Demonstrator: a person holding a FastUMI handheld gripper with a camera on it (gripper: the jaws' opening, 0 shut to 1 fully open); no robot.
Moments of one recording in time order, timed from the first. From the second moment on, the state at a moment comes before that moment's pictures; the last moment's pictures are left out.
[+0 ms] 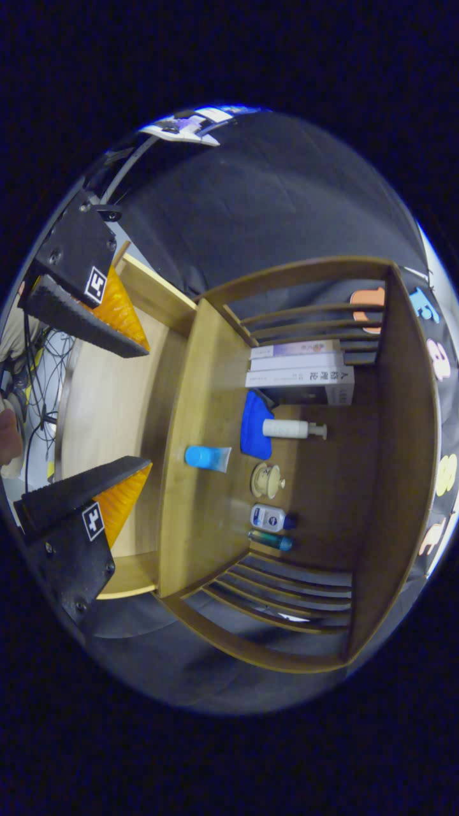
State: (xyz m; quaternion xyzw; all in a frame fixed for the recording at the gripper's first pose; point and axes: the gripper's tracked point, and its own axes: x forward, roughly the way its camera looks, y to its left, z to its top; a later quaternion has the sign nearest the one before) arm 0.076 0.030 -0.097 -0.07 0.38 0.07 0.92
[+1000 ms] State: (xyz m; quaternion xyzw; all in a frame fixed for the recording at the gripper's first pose) arm -0.029 -0.021 -0.218 -0.06 0.31 0.03 0.95
